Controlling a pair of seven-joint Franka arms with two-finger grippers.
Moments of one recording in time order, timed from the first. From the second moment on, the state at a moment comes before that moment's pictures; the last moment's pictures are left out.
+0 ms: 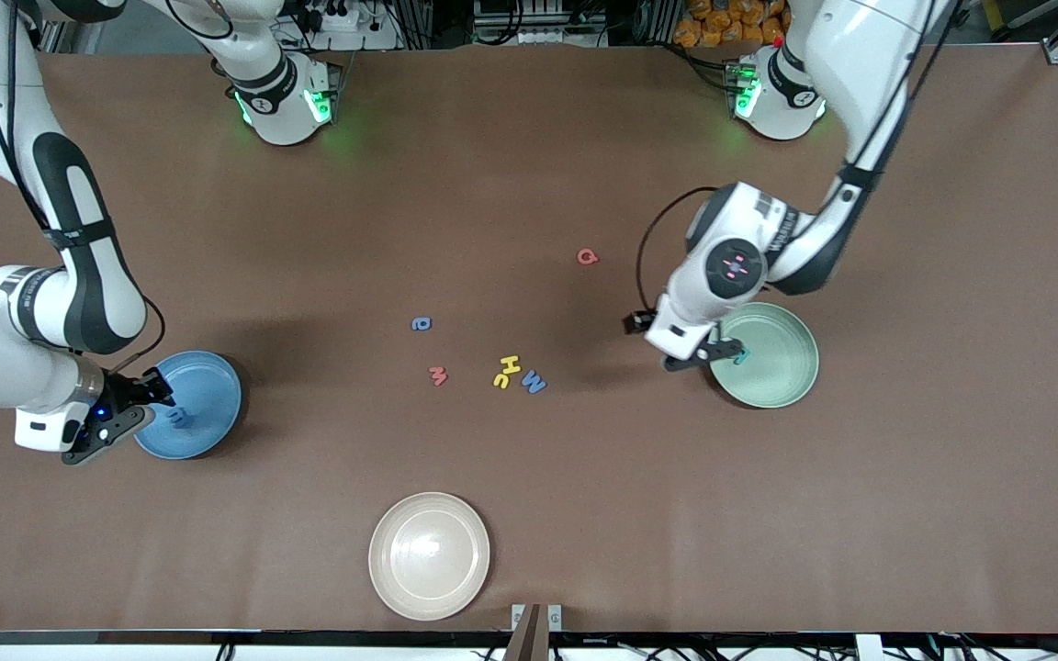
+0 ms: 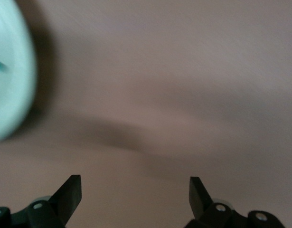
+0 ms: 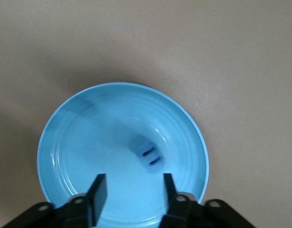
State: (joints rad) left arm -0.33 0.48 -0.27 -1.94 -0.04 2.32 -0.85; right arm -0.20 0.58 0.04 -1.70 -0.03 2.24 -0.77
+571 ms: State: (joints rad) left arm -0.48 0.53 -0.30 -2.15 -0.04 2.71 -1.28; right arm -0.14 0.58 0.07 -1.73 -0.03 2.24 -0.64
